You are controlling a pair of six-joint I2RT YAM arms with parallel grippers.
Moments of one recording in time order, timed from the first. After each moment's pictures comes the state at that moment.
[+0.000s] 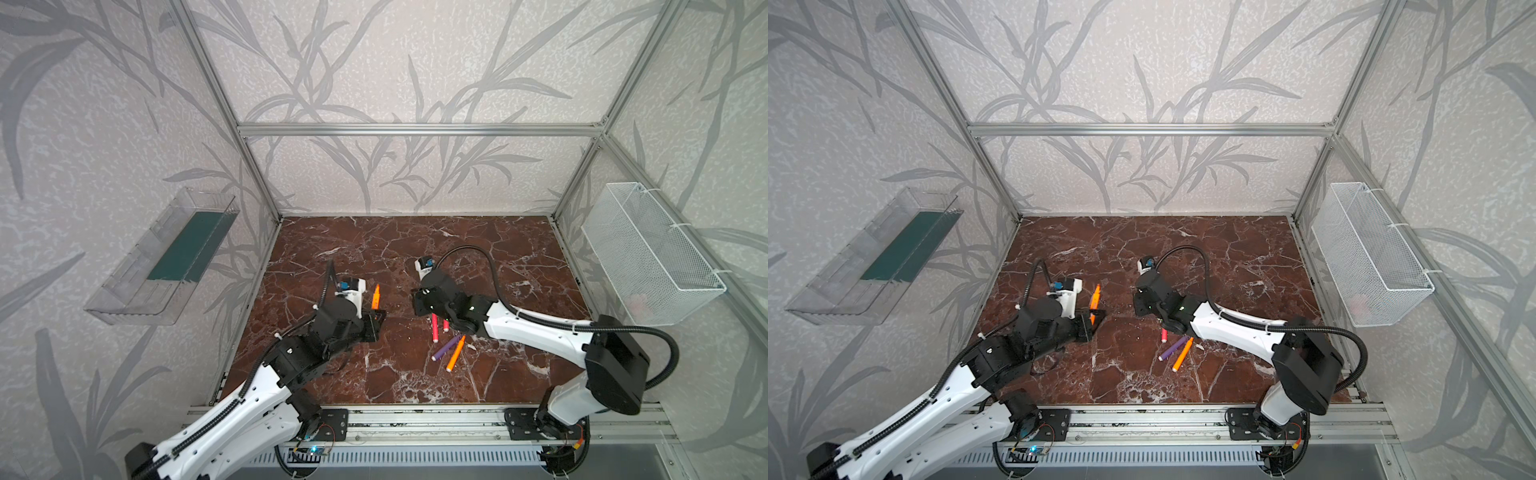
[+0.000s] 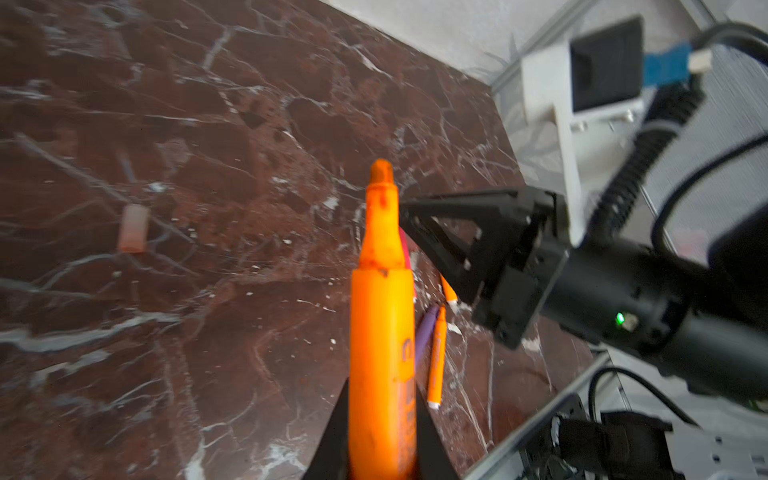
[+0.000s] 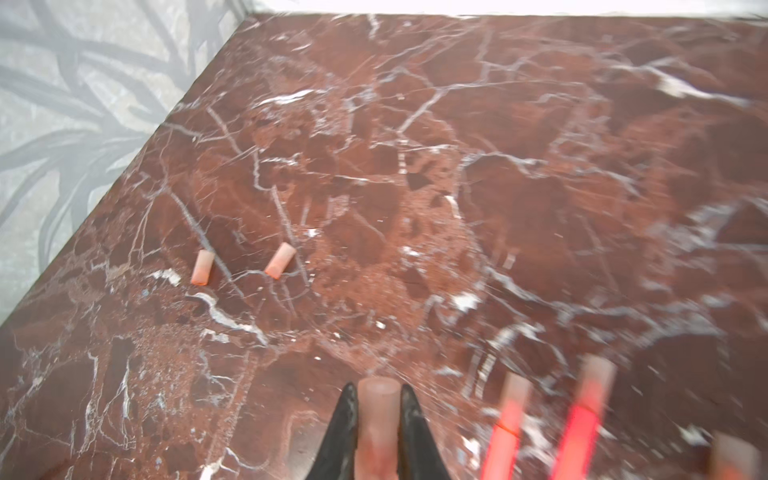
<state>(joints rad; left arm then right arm) -0.85 0.76 0.67 -0.43 -0.07 -0.73 0.90 1.49 0.96 -0.12 0.25 0.51</state>
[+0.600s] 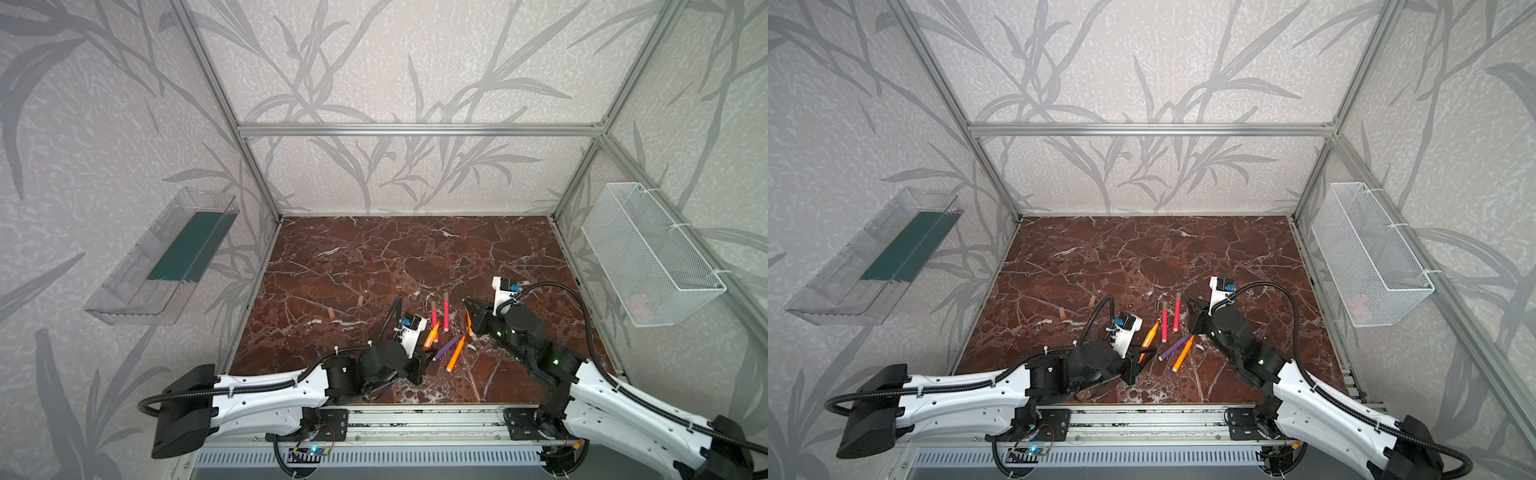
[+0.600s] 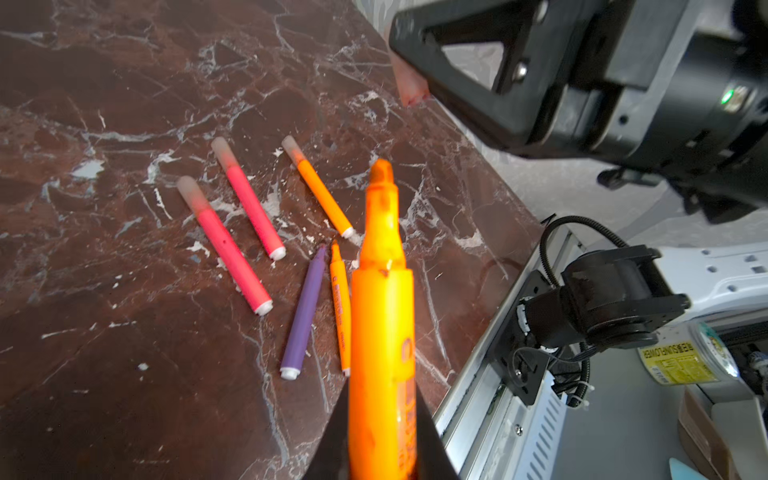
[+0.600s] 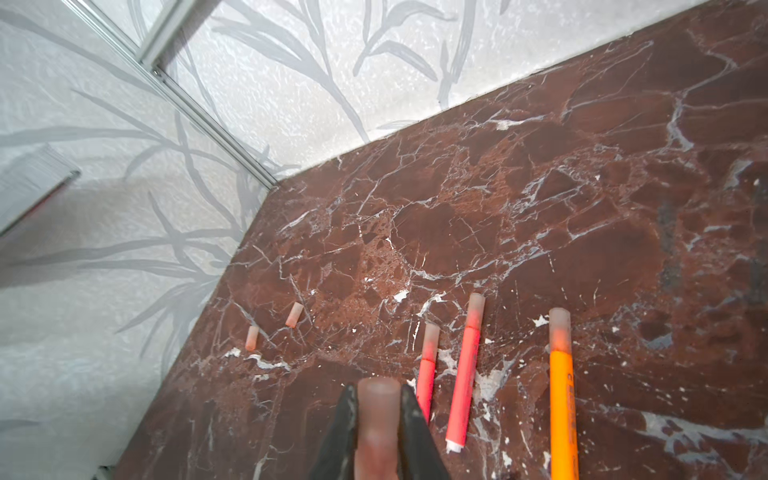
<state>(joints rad) -1.25 1.02 0.49 0.12 -0.21 -0.63 0.80 0.73 0.41 0.04 0.27 0.75</state>
